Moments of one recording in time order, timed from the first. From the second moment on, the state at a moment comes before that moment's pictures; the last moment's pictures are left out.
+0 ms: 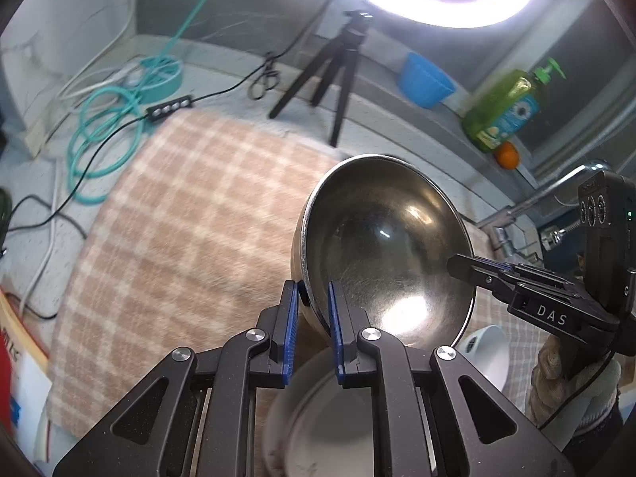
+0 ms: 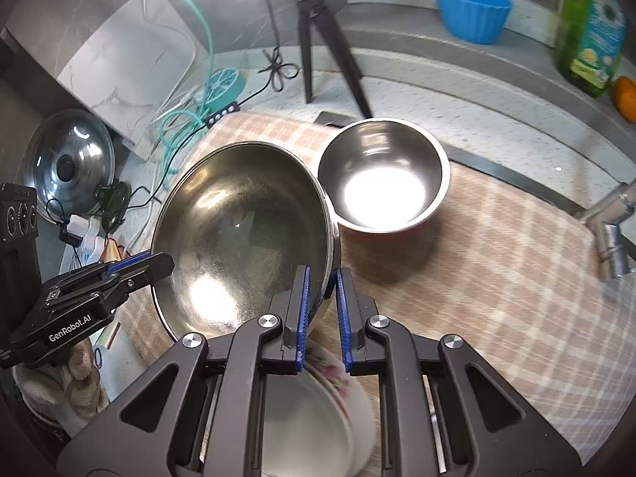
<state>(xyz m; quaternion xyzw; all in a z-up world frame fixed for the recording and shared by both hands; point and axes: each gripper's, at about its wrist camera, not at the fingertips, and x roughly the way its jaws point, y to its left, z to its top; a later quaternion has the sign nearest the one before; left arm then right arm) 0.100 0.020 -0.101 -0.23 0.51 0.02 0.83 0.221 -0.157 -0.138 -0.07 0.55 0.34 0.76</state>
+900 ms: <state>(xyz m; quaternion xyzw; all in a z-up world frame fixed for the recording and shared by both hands) 0.066 0.081 -0.135 -0.22 0.55 0.07 0.81 0.203 -0.080 -0.173 -0.11 0.58 0.38 0.71</state>
